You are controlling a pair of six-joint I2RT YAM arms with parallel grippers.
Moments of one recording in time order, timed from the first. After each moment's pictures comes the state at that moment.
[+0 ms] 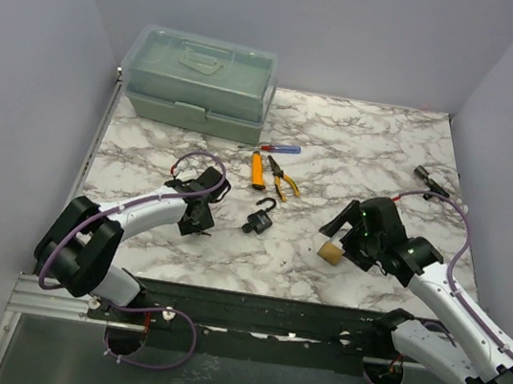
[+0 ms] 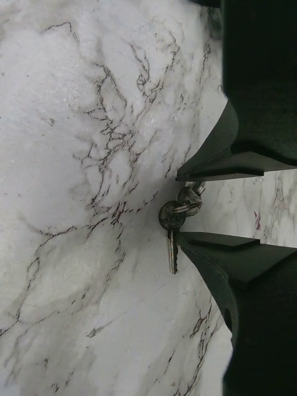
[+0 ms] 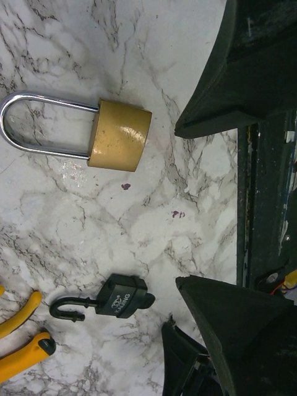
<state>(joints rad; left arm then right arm) -0.56 1.42 0.75 -0.62 -0.31 -0.98 0.55 0.92 0.70 -0.69 0.12 1.07</state>
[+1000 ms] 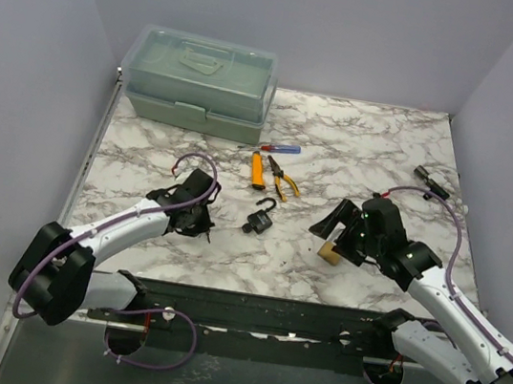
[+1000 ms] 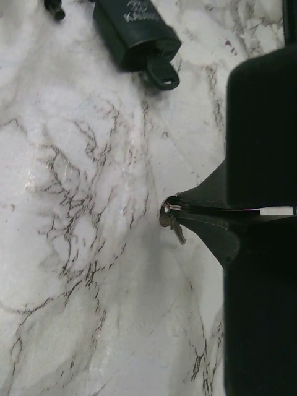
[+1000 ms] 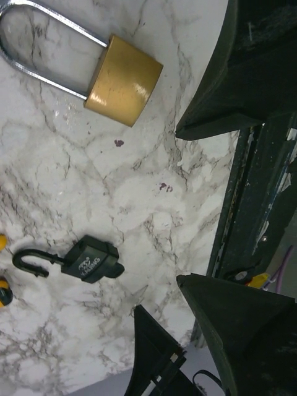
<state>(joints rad) -0.55 1.27 0.66 -0.50 -0.16 -0.88 0.55 0.89 0.65 -0.57 -0.02 0.98</state>
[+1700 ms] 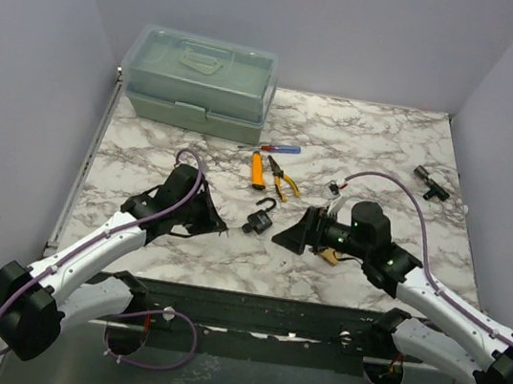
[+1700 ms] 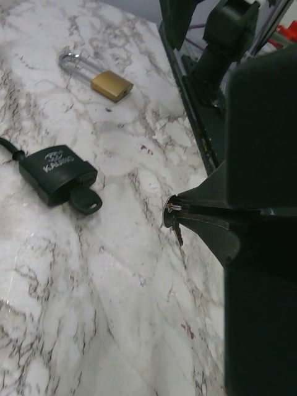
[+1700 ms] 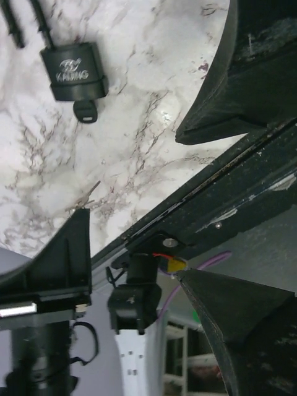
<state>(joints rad) -0.55 0.99 0.65 -0.50 0.15 -0.88 0.68 0.94 0.54 0.00 -0.42 0.75</state>
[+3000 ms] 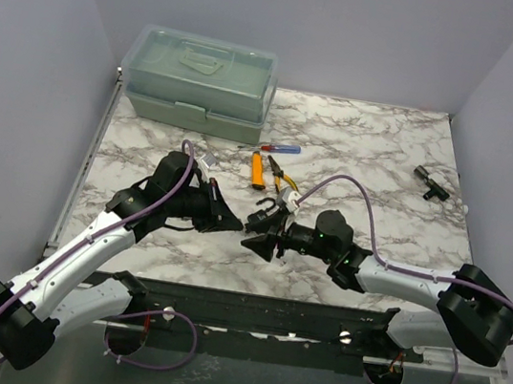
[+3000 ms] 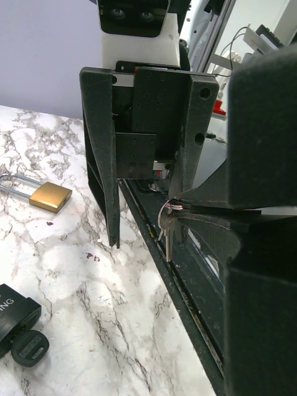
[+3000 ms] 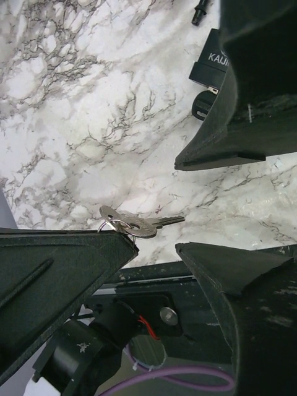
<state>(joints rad) -0.55 0.93 0.81 -0.55 0.48 -0.99 0.93 1.32 0.49 0.71 -0.40 0.16</state>
